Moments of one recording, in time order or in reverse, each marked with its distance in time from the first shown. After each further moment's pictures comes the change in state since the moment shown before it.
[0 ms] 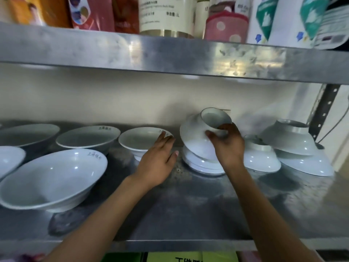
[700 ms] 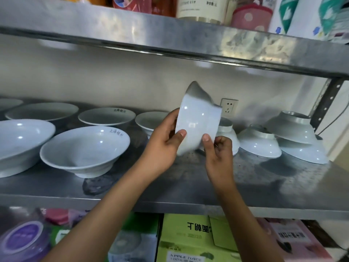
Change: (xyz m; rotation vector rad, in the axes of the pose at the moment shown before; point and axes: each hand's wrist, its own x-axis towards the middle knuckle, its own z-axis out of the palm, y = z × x) left_hand -0.066 0.047 -0.076 -0.968 0.155 -0.013; right_hand -0.139 -0.058 0.004 0.481 -0.157 0.133
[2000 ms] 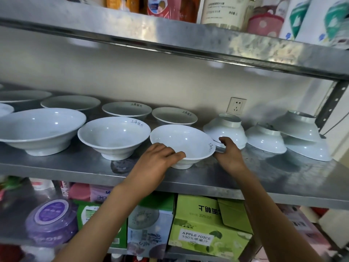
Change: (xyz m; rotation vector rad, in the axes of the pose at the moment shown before) left_hand -0.085 -0.023 -0.068 1.219 -0.331 0.316; right_hand 0.009 0.024 -0.020 -0.754 -0.199 0.170
